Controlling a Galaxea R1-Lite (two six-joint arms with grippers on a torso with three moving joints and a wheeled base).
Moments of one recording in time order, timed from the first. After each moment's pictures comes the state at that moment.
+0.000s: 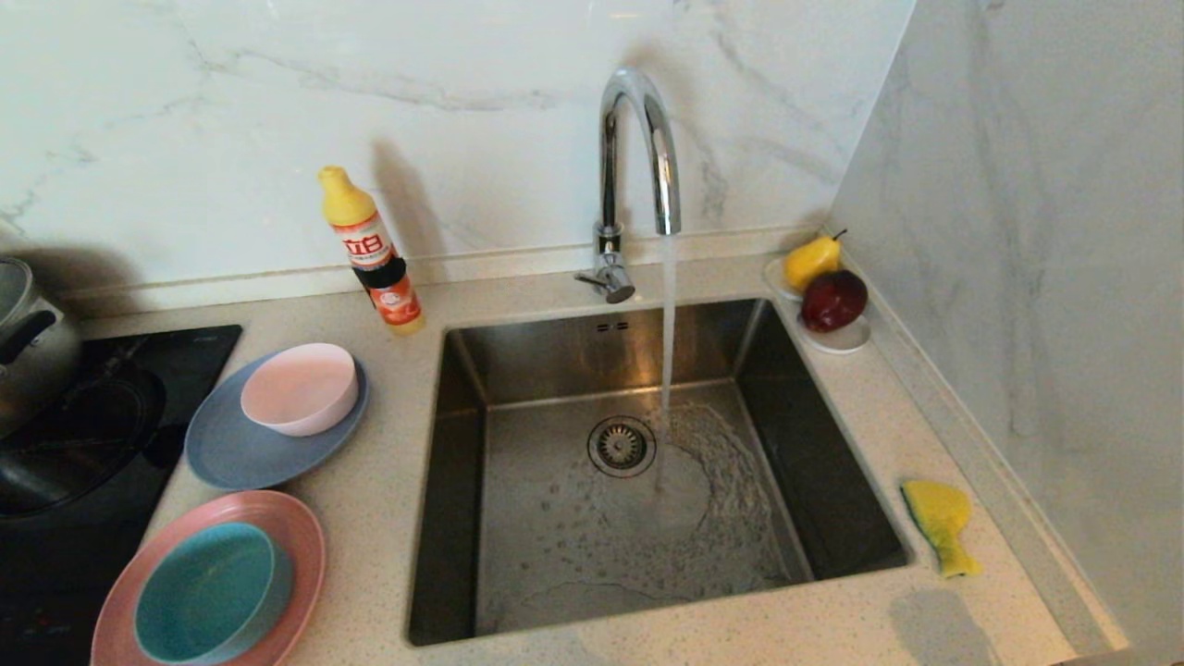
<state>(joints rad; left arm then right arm) 0.02 0.00 0.00 -0.01 -0.02 0.09 0.00 0.00 -0.04 0.08 -0.01 0.02</state>
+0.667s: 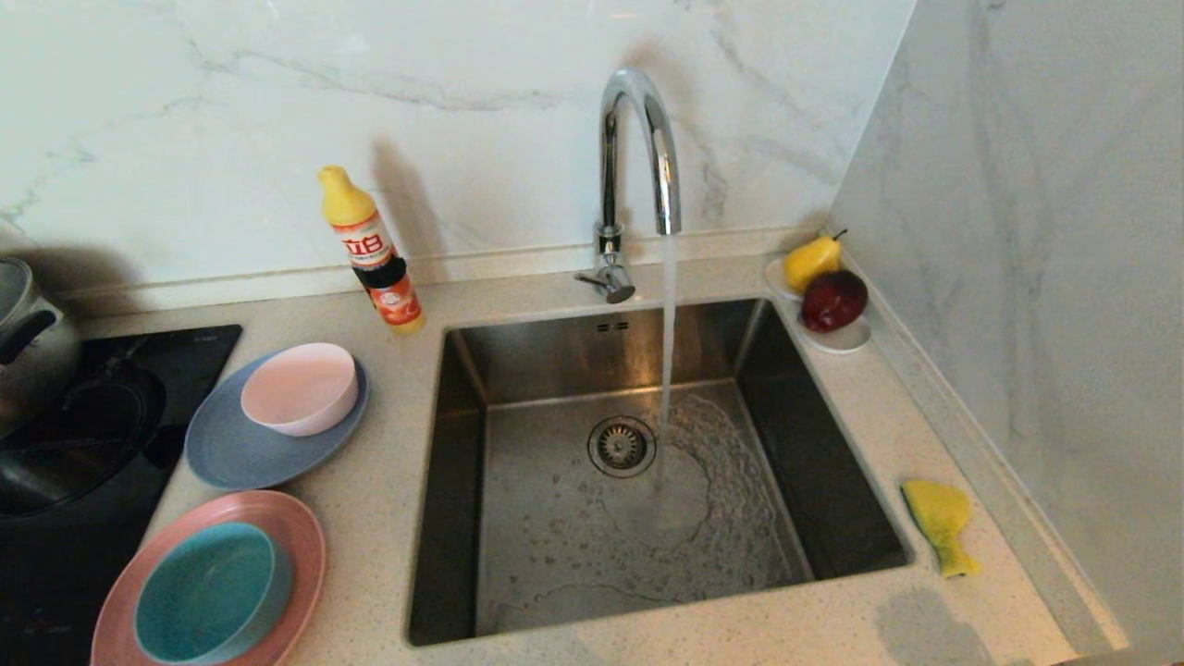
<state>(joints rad) 0.02 0.00 0.00 -0.01 -0.02 0.09 0.00 0.00 -0.03 0.07 0.02 -0.11</state>
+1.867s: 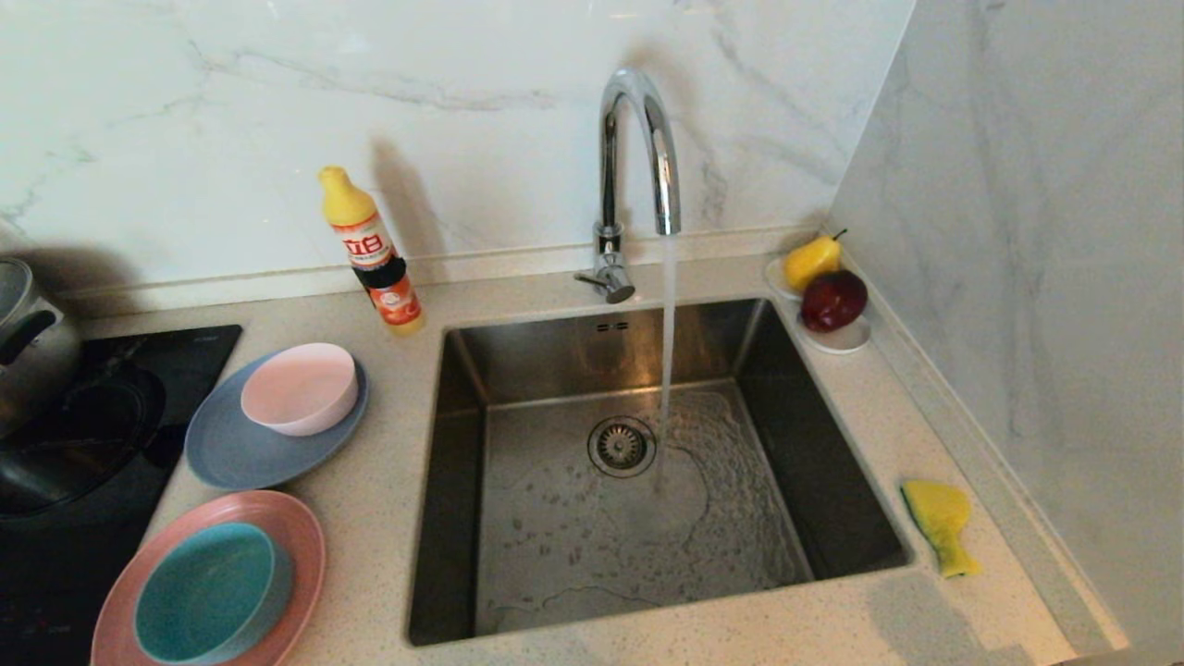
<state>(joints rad) 0.02 0.00 0.00 -0.02 -0.02 0.05 0.00 0.03 -0.17 0.15 0.05 -0.08</state>
